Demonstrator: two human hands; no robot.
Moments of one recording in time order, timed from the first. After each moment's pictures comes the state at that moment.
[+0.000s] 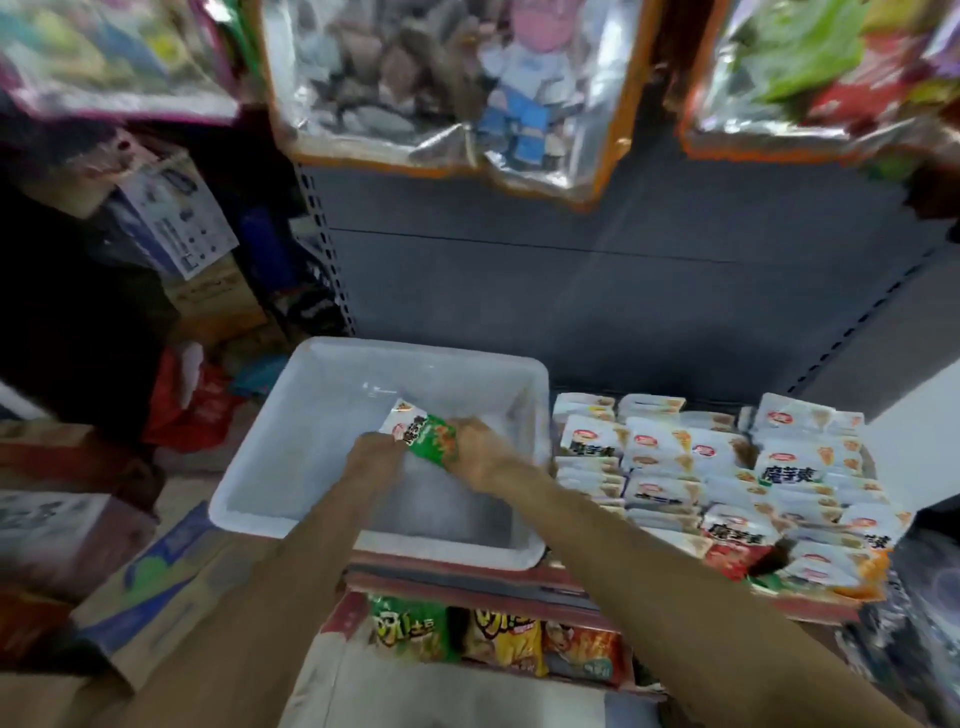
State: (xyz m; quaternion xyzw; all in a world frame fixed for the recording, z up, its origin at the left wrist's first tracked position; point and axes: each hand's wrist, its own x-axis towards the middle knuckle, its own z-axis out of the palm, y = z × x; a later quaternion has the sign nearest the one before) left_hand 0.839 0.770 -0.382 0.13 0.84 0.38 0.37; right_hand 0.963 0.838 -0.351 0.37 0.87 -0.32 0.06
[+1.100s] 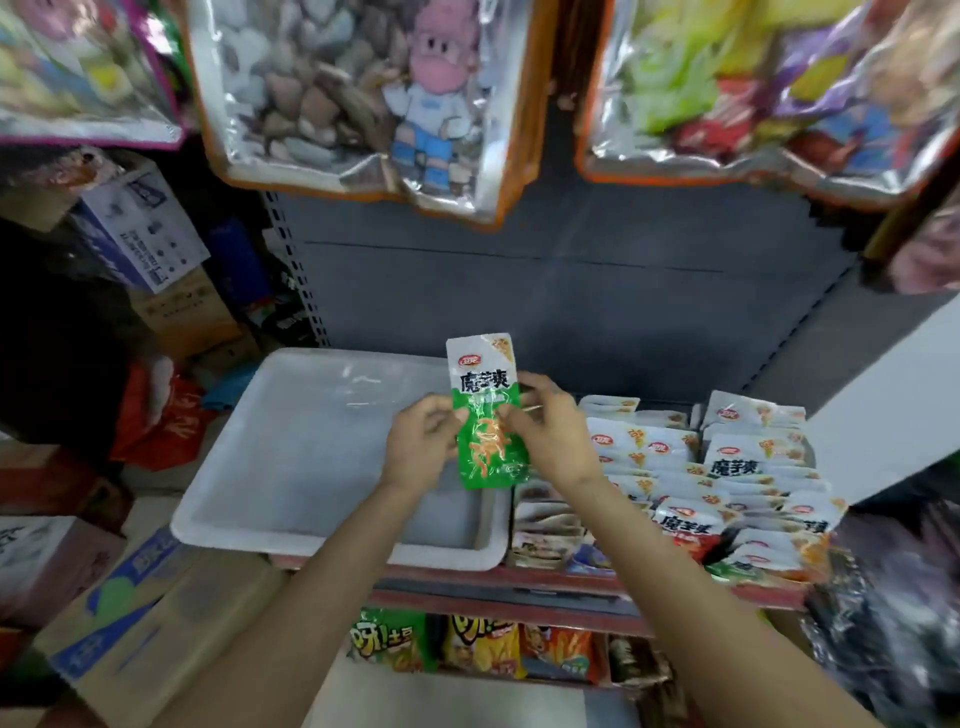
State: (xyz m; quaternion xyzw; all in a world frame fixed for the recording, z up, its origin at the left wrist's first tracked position) left_hand 0.934 0.788 -0.320 0.30 0.66 0.59 0.37; right_hand 1.059 0.855 -0.292 0.44 0.73 -0.45 -0.27
